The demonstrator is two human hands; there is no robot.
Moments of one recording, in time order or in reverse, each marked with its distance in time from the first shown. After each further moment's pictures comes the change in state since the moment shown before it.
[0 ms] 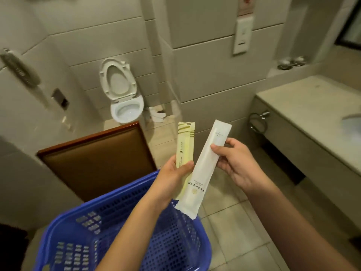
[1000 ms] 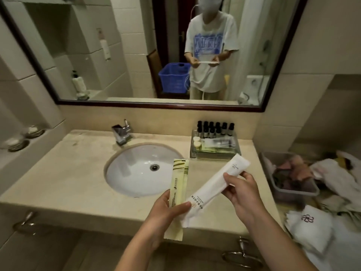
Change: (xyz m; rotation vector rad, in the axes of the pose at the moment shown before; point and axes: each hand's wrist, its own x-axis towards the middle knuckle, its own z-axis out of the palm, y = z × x) left_hand 0.089 -0.062 0.639 0.420 -1.037 -0.156; right_hand -0.141 -0.116 -0.607 0.603 1.174 -0.390
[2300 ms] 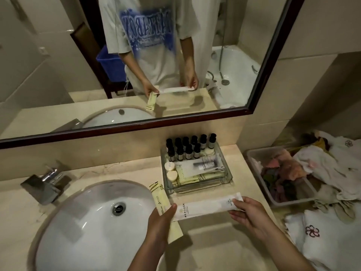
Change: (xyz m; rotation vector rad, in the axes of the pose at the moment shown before) left_hand 0.332 -0.001 0.015 -0.148 0.072 -0.283; right_hand 0.262 -0.005 -0.051 -0.134 0.304 0.280
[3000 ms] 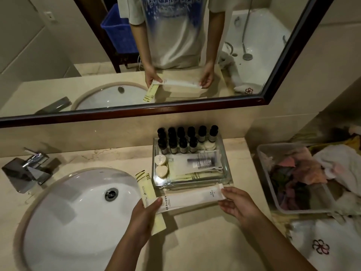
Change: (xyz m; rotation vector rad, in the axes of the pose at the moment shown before) left_hand 0.045 -0.002 0.023 -0.034 0.065 -0.034; right_hand 0.092 -0.026 -0.005 -0.089 -0.145 0.138
